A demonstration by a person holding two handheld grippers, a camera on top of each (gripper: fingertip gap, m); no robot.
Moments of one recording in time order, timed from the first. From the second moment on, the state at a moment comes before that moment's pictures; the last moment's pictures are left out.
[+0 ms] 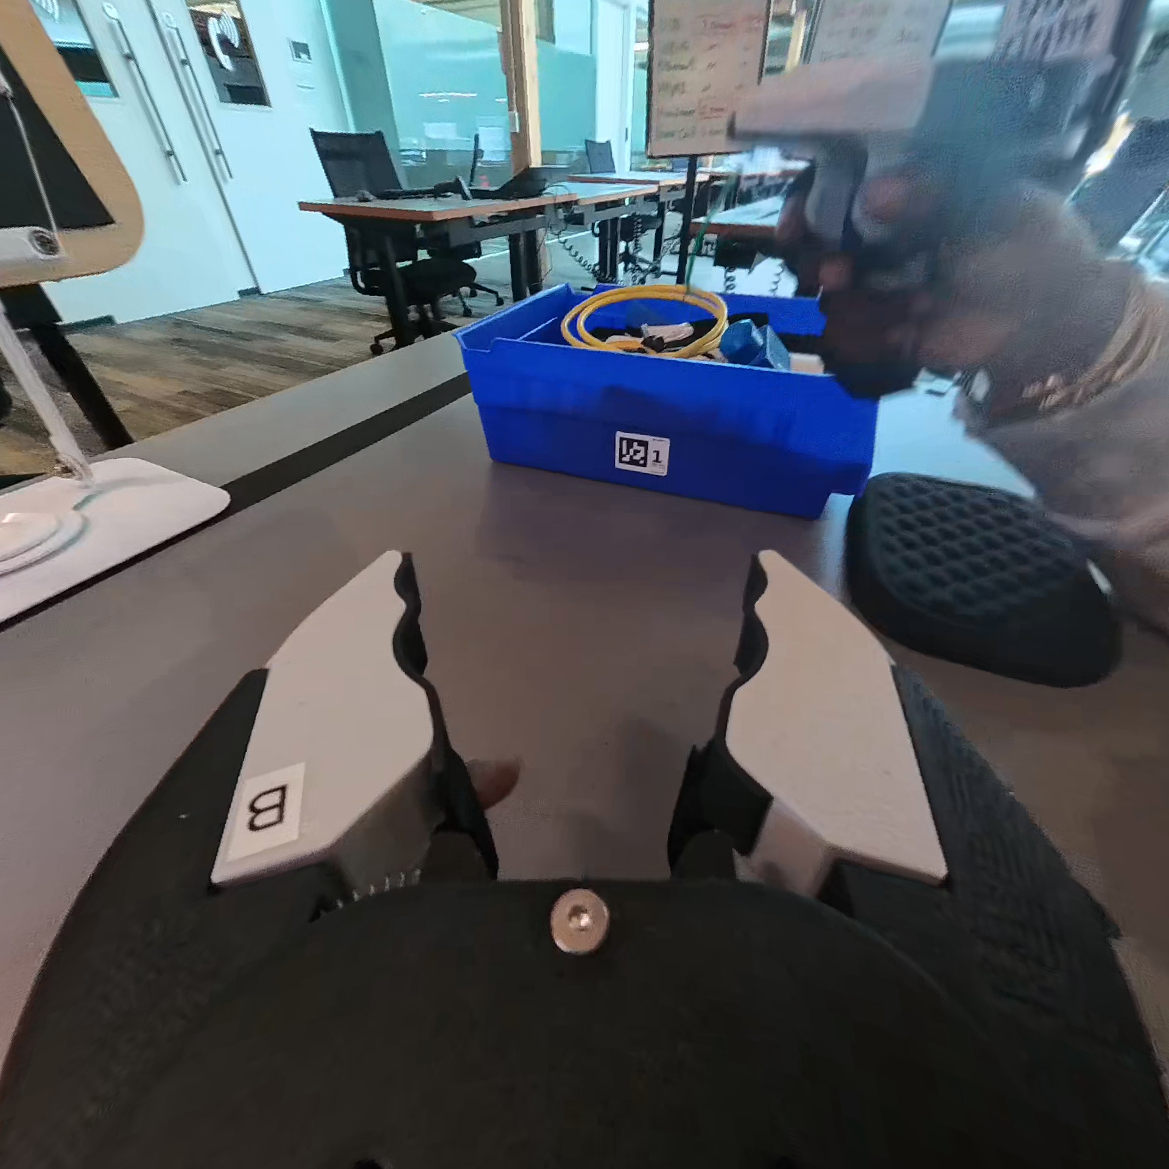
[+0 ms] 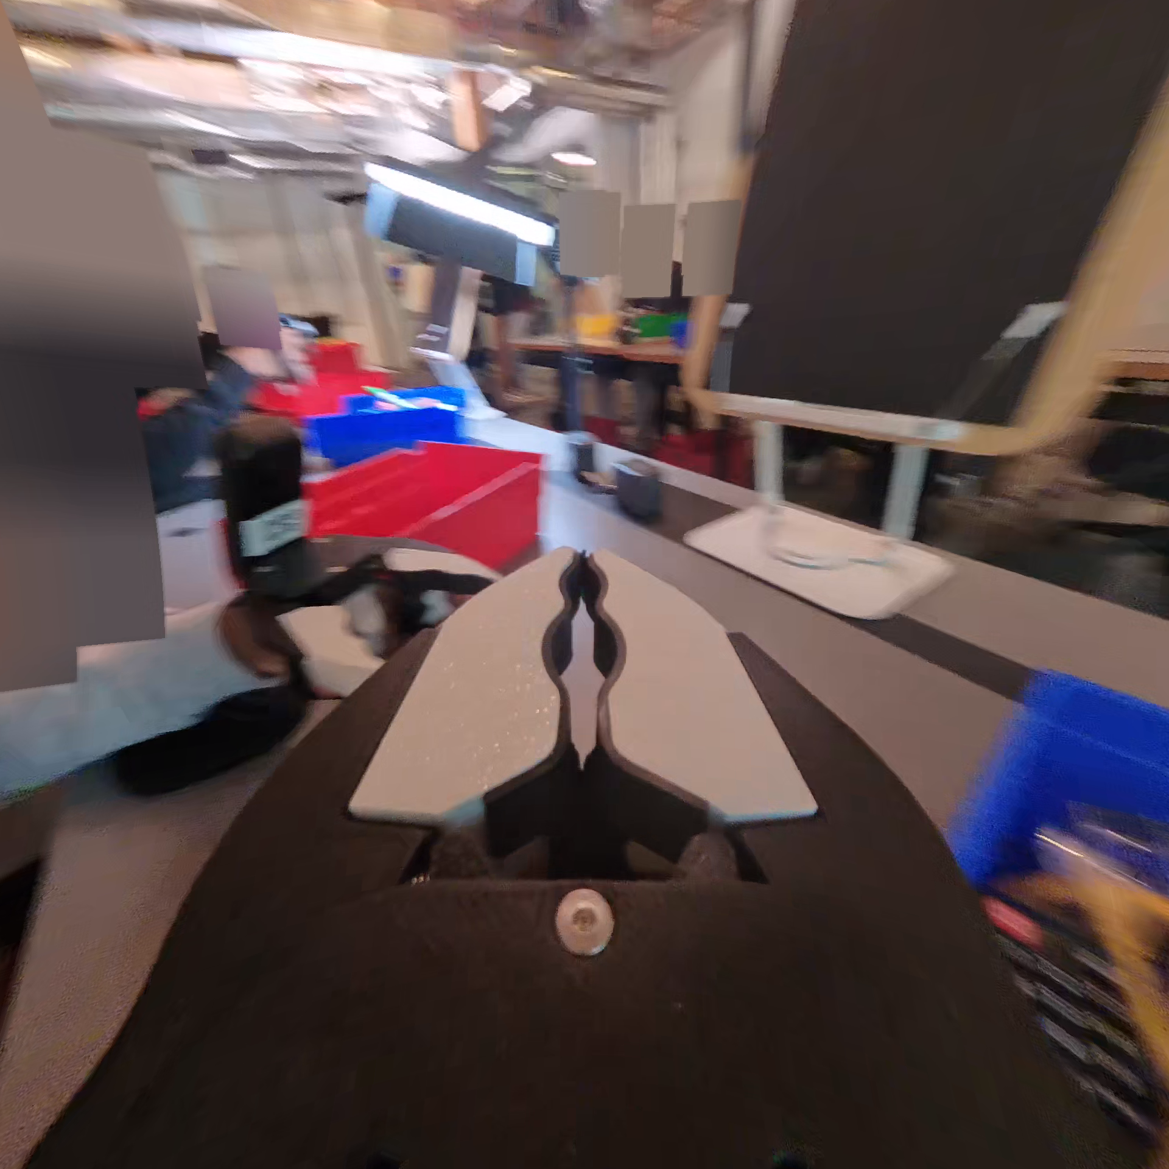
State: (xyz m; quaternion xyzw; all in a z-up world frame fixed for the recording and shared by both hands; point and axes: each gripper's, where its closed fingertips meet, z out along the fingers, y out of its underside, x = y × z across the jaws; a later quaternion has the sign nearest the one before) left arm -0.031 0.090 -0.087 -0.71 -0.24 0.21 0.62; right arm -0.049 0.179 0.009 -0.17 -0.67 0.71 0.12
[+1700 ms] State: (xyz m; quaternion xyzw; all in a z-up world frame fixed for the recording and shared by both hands) left arm -0.029 0.094 -0.121 -0.80 -0.21 0.26 0.50; right arm -0.040 0.105 -0.048 -0.12 -0.62 0.75 0.20
